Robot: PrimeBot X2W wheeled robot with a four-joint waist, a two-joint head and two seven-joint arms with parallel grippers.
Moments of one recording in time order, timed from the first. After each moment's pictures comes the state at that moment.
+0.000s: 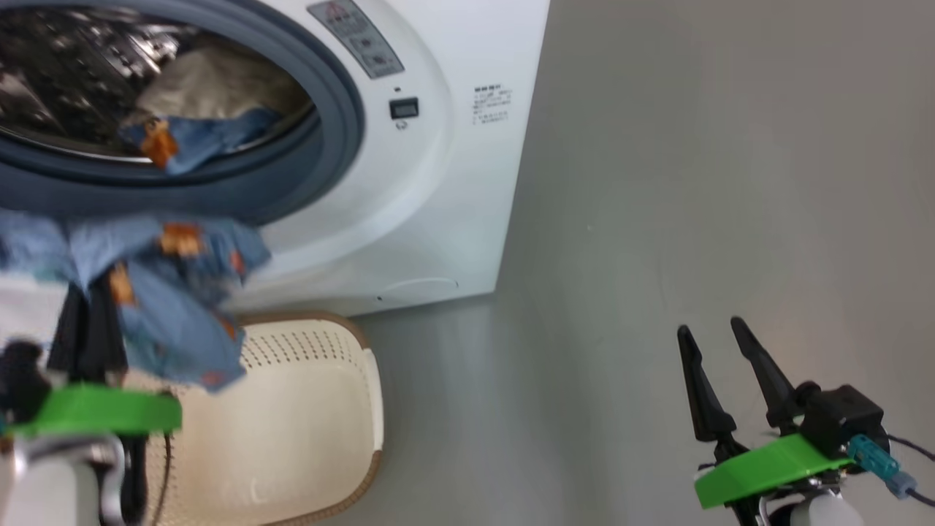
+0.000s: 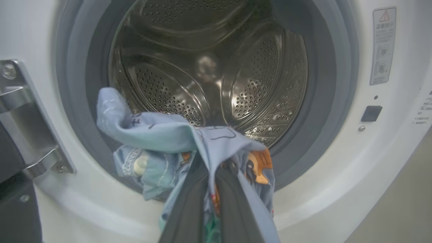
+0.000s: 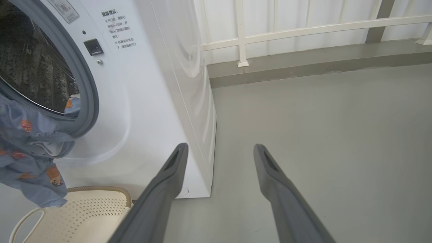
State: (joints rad) left arm -0.25 0.12 0.13 0.15 -0.21 -0.13 -0.26; right arm -0.09 -0.05 0.01 0.14 0.21 0.13 -0.25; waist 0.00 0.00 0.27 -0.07
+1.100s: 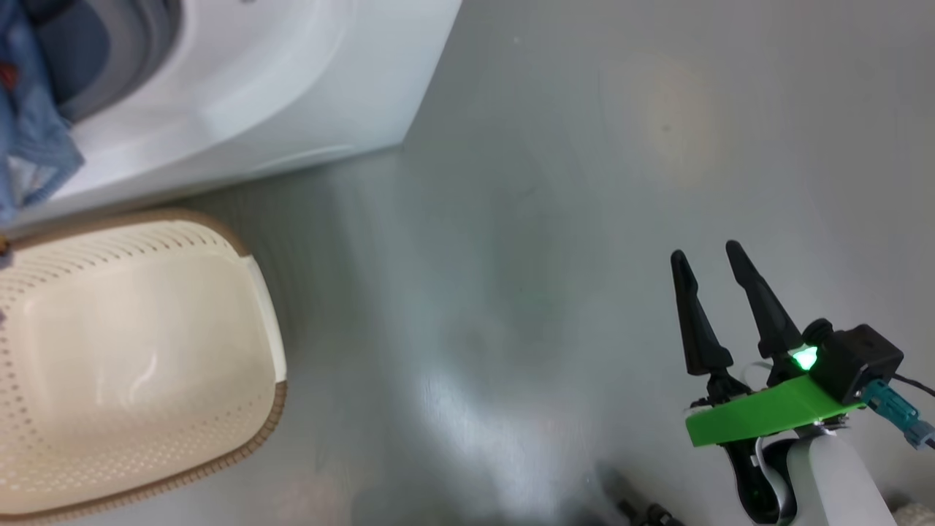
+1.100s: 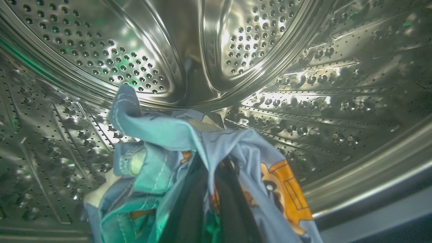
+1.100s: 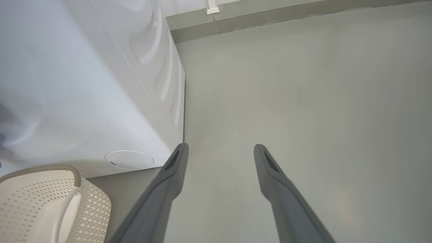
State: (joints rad) left arm -1.14 0.39 -0.08 0.79 -0.35 -0.13 -0.11; right arm -0.21 -0.05 0.04 0.08 0.29 0.13 -0.25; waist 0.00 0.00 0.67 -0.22
